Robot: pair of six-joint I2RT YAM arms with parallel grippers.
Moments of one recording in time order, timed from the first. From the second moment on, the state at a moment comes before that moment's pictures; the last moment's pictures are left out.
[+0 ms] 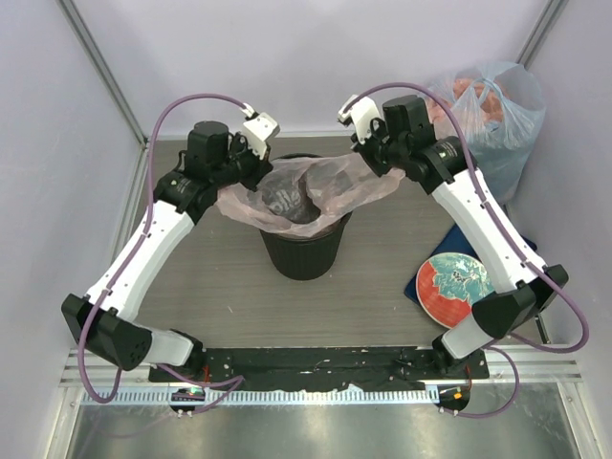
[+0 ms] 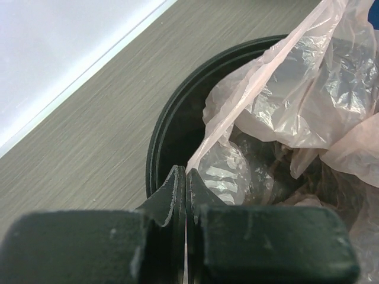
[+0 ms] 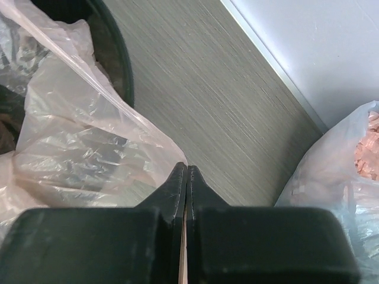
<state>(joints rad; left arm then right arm) -0.43 1.37 1.47 -0.51 0.27 0.25 0.50 1.54 1.83 -0.87 0.00 -0.44</state>
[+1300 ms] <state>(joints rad) -0.24 1.51 1.42 -0.47 0.29 -0.03 0.32 1.74 1.77 -0.84 -0.41 -0.21</state>
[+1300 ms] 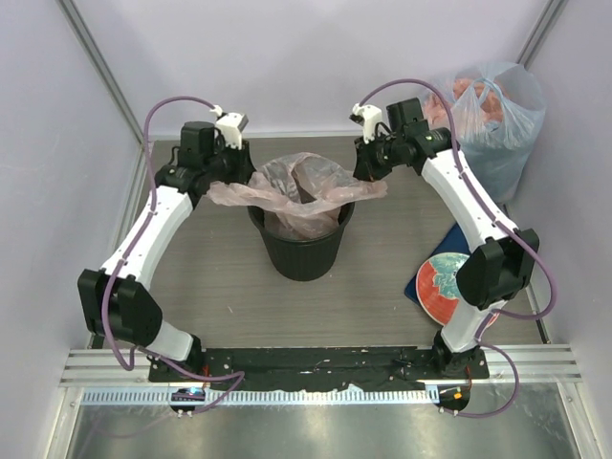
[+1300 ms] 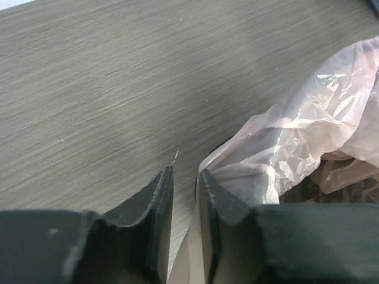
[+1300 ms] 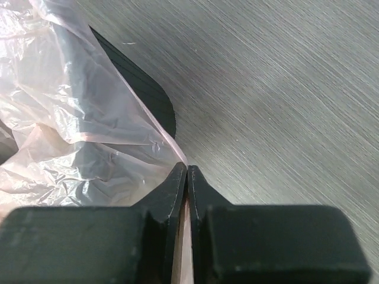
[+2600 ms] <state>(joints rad) -0.13 1.04 1.40 -0.75 0.31 -0.22 0.13 1.47 1.63 -0.97 -0.51 0.24</state>
